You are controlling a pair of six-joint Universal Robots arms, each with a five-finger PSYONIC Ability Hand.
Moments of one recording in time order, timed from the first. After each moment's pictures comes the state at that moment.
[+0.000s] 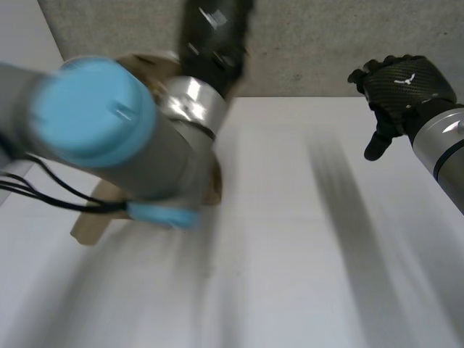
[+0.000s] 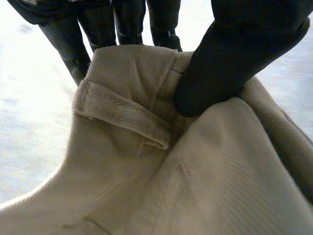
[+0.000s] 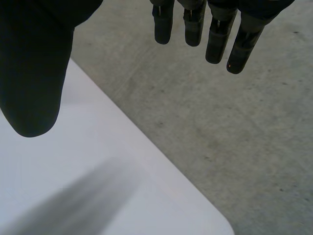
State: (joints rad) left arm 3.93 -2.13 -1.05 3.62 -1.73 3.45; right arm 1.92 -1.44 1.40 0.10 1.54 2.69; left_hand 1.09 1.20 1.19 1.20 0.98; right_hand 0.15 0.20 0.20 0.23 0.06
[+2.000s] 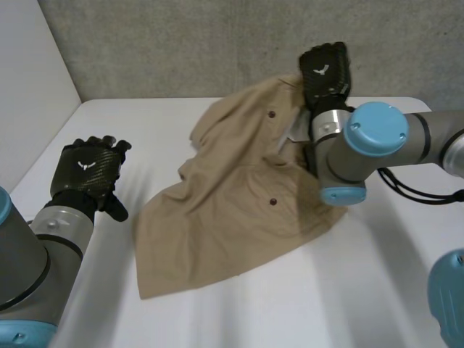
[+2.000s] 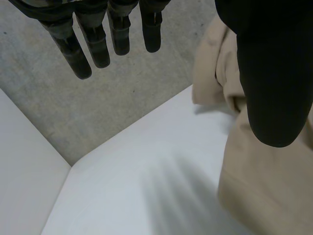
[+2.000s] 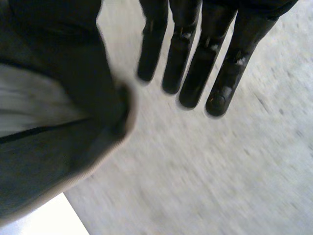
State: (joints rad) left arm 4.34 -1.66 -1.93 3.48 -1.70 3.42; right arm 2.05 -0.66 0.85 -0.56 1.71 2.43; left_hand 0.25 0.23 0.25 0.23 0.05; right_hand 0.67 0.86 0.86 0.89 0.71
